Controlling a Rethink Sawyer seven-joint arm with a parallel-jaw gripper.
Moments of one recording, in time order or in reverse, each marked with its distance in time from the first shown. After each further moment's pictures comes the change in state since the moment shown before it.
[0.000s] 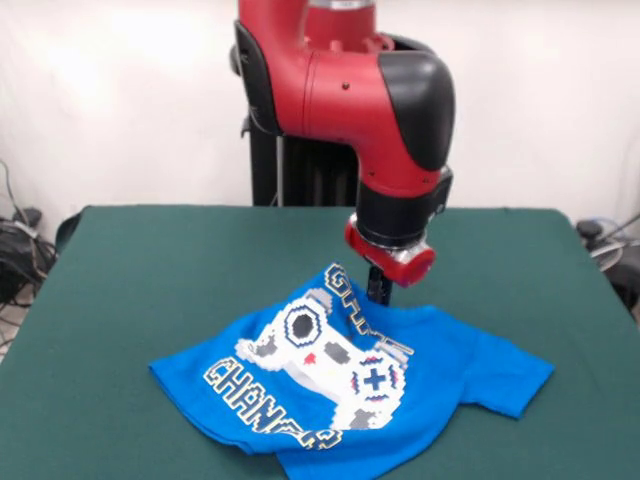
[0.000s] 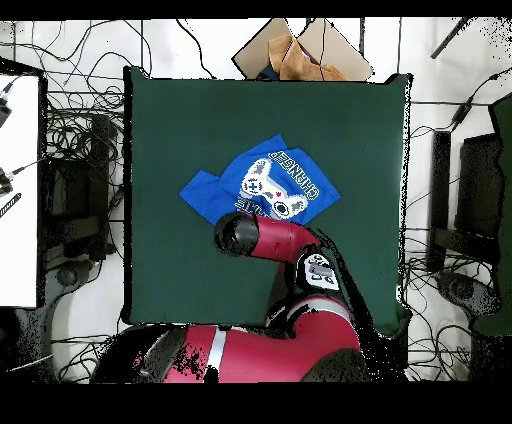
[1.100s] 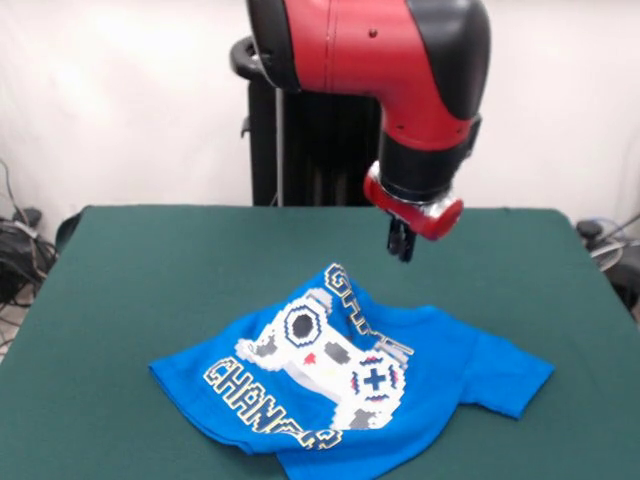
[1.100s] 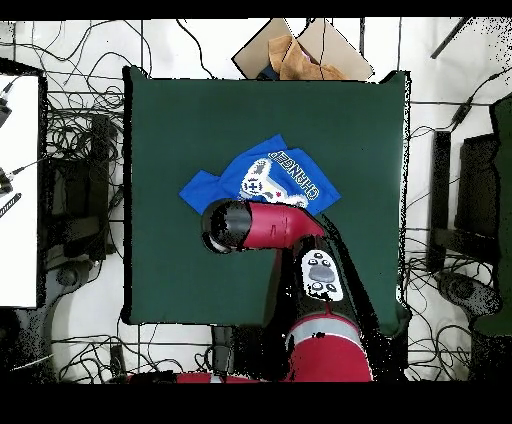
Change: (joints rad) arm -0.014 -0.143 0.075 -0.026 -0.095 0.303 0.000
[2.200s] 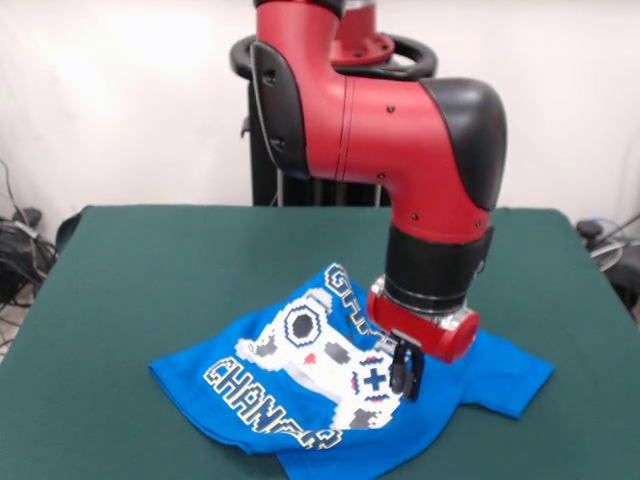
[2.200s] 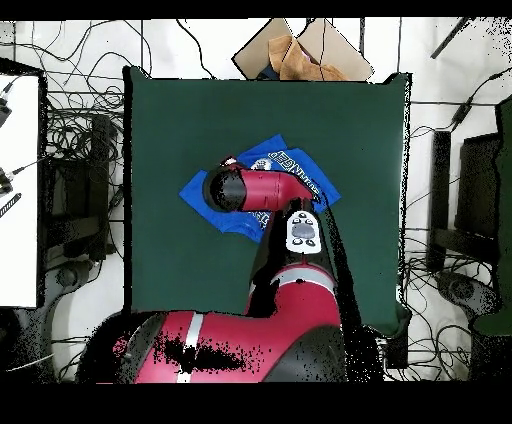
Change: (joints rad) arm 0.068 0.210 -0.057 -0.294 0.015 -0.300 0.000
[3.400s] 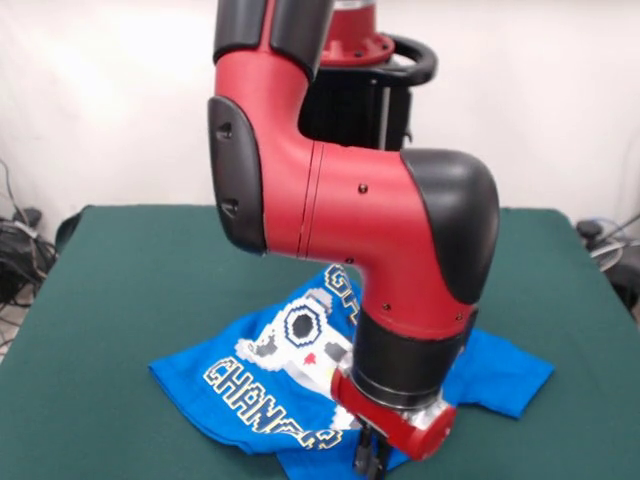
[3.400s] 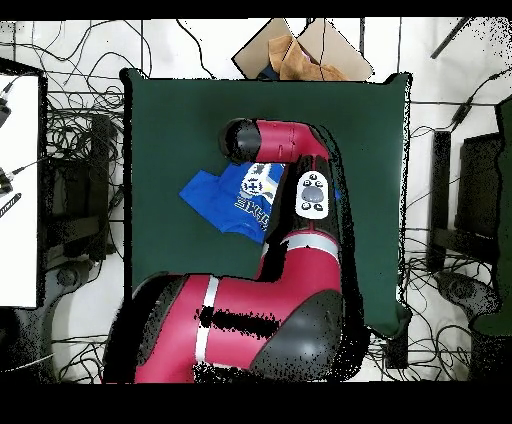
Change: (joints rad) arm -0.015 0.183 -0.022 -0.423 -0.023 0.306 0.000
